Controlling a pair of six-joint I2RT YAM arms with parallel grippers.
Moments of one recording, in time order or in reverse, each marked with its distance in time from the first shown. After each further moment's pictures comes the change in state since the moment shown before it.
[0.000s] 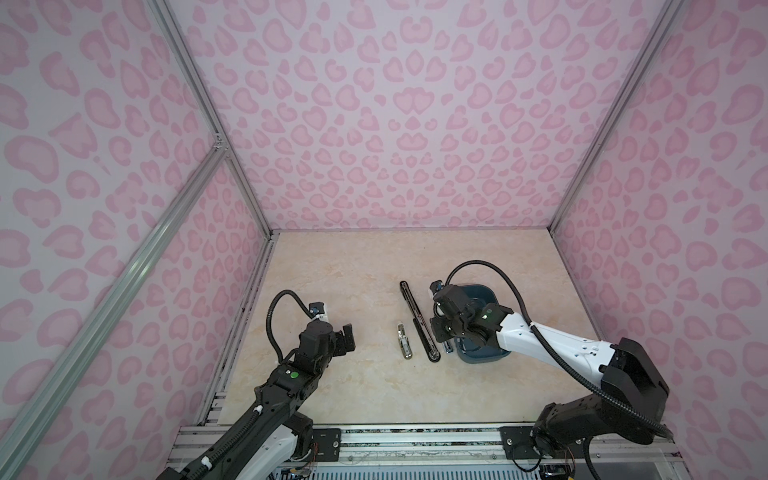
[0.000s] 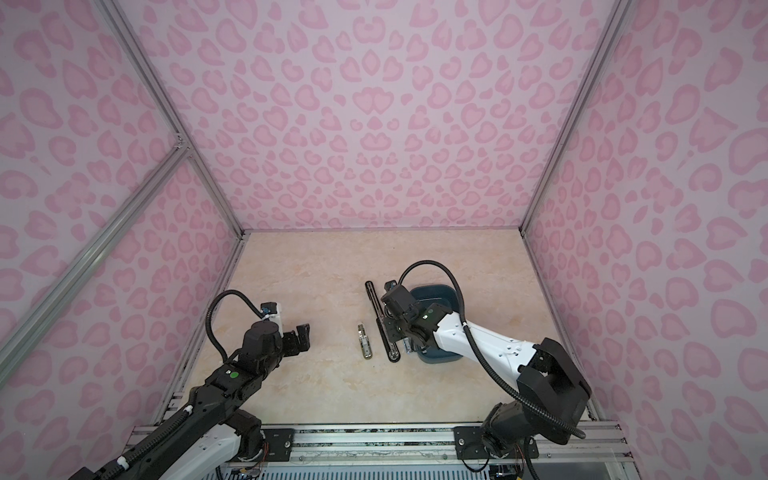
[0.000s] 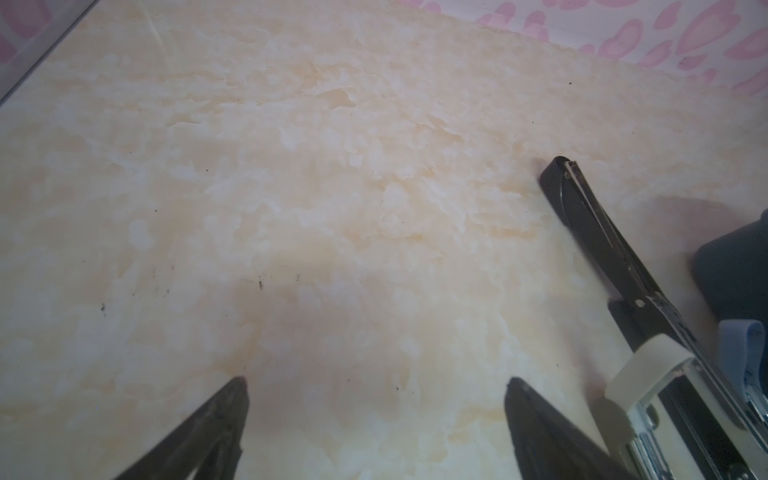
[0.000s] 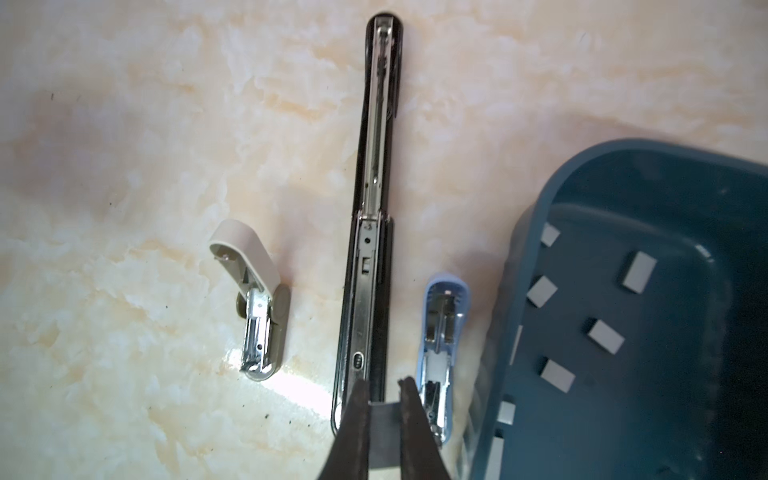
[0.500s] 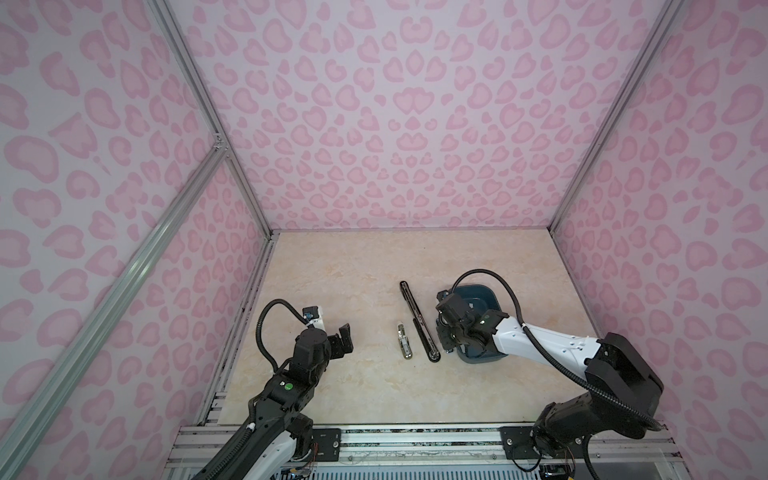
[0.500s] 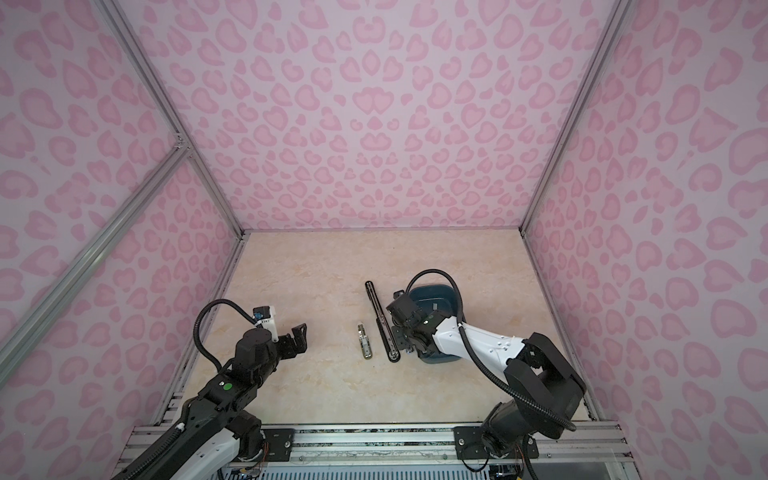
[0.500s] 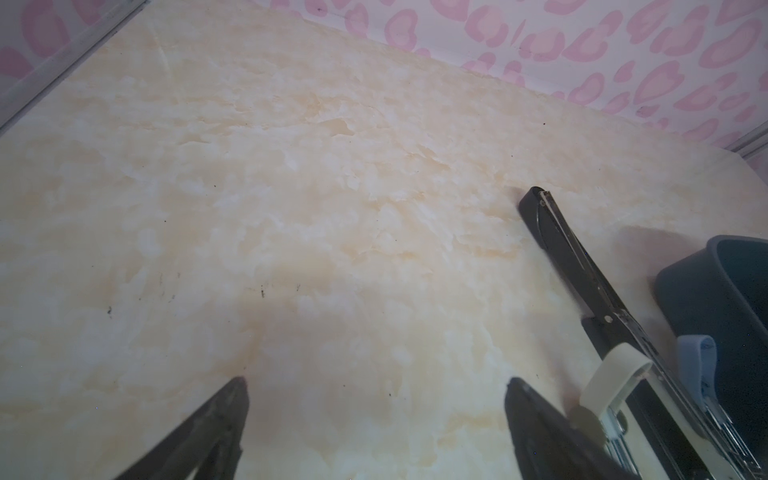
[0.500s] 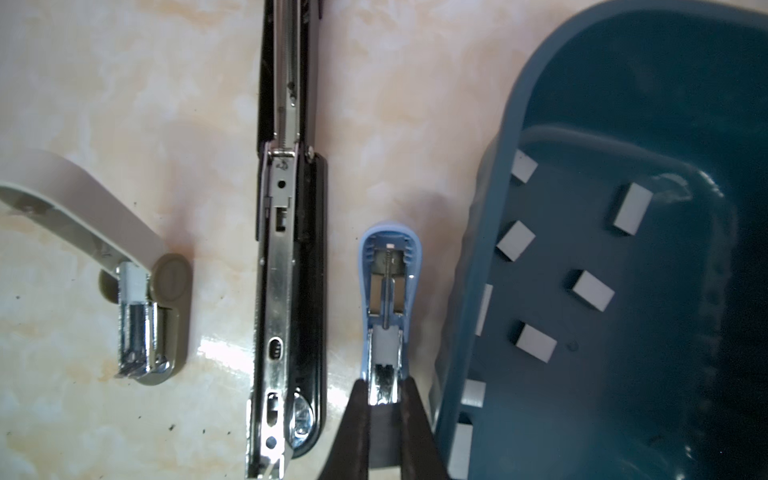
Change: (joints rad) left arm -0.001 -0.143 -0.056 0.007 -0.008 -0.018; right arm -0.040 0.024 -0.102 0.030 0.051 -0.001
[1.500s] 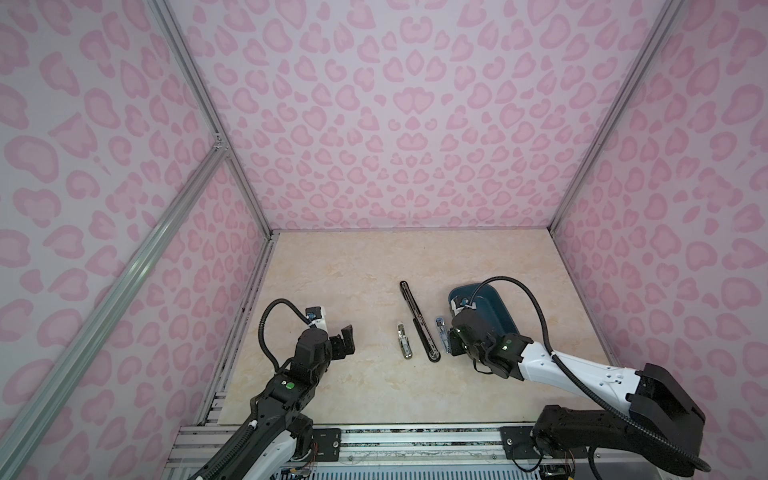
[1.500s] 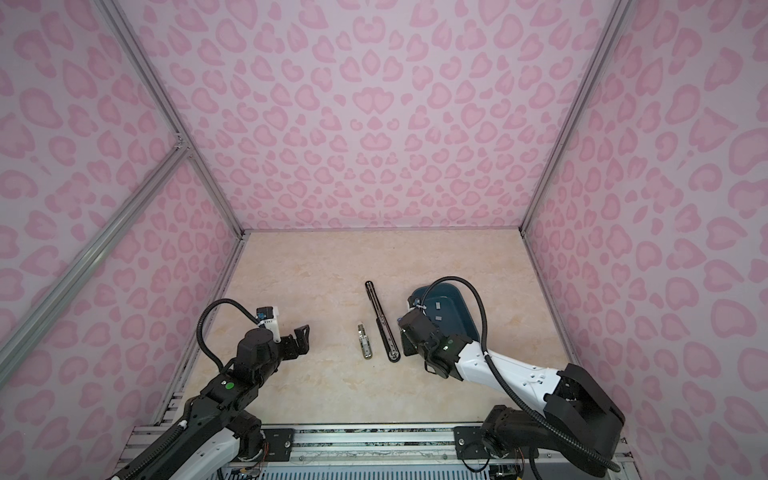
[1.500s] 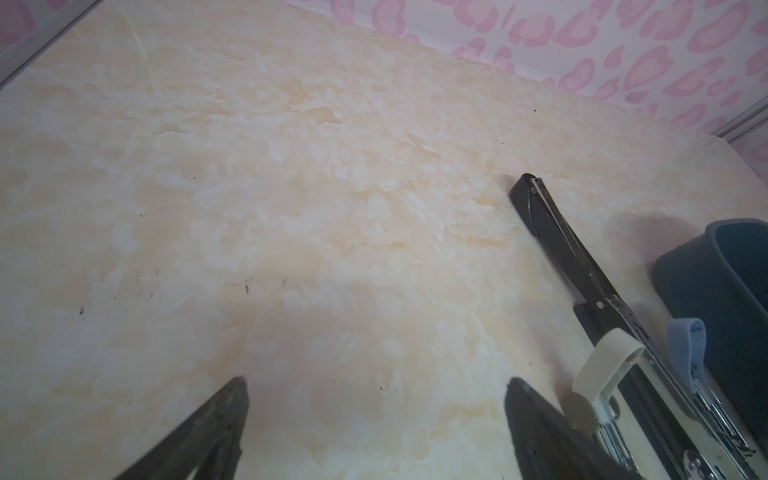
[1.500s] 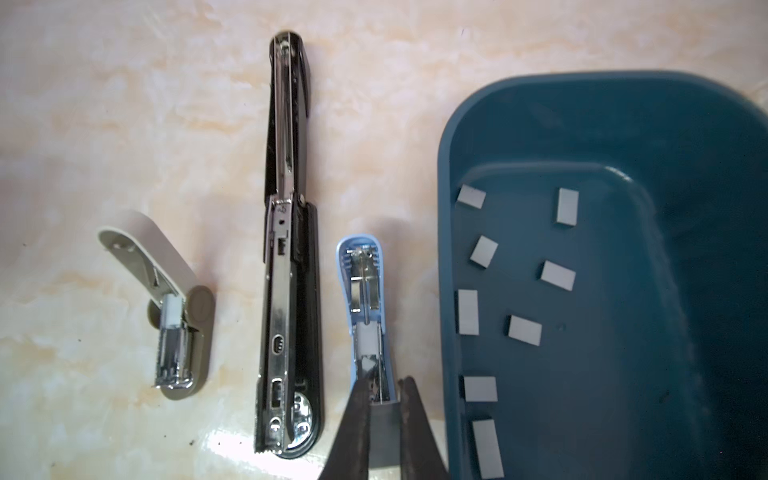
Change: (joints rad) left arm -0.002 0.037 -0.005 0.023 0.042 0.008; right arm 0.080 -0.275 -0.227 0.212 0.168 0.105
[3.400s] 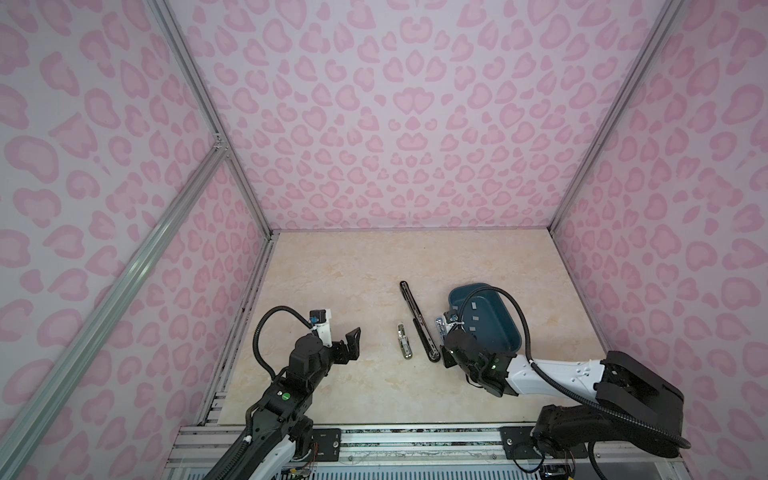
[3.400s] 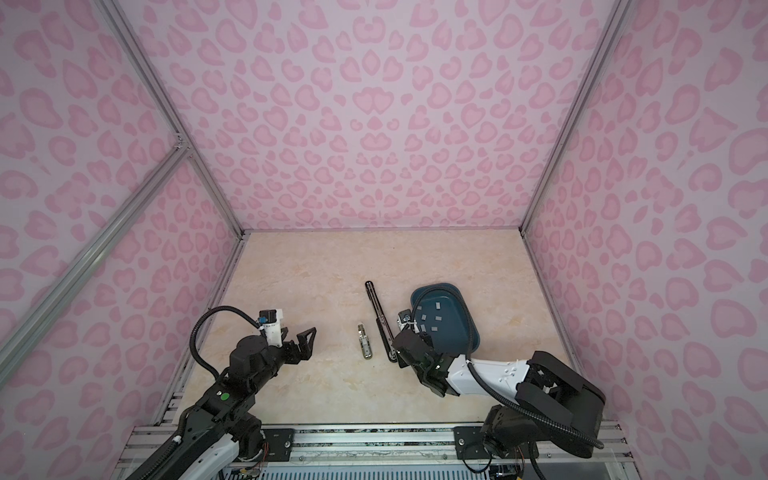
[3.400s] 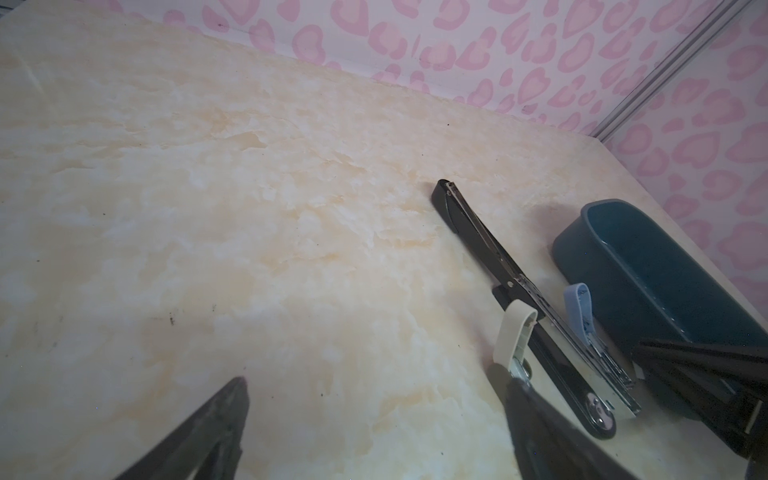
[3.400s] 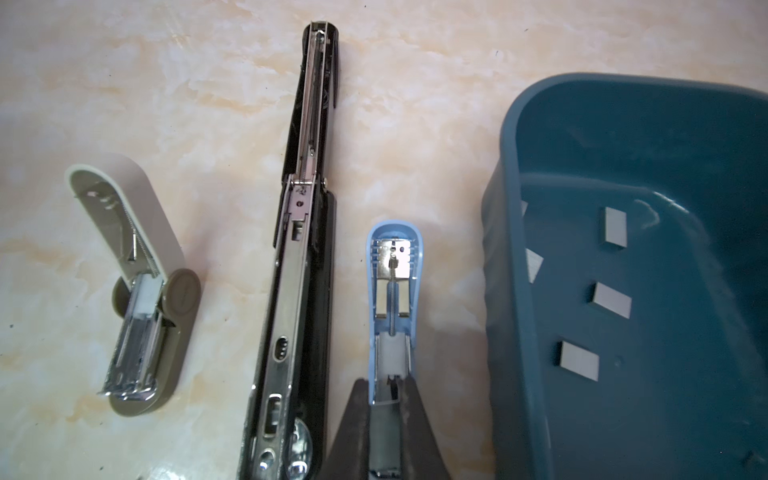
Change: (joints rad) left arm -0.012 -0.123 -0.053 0.060 0.150 0.052; right arm 0.096 0.146 -0.166 0.357 0.101 -0.062
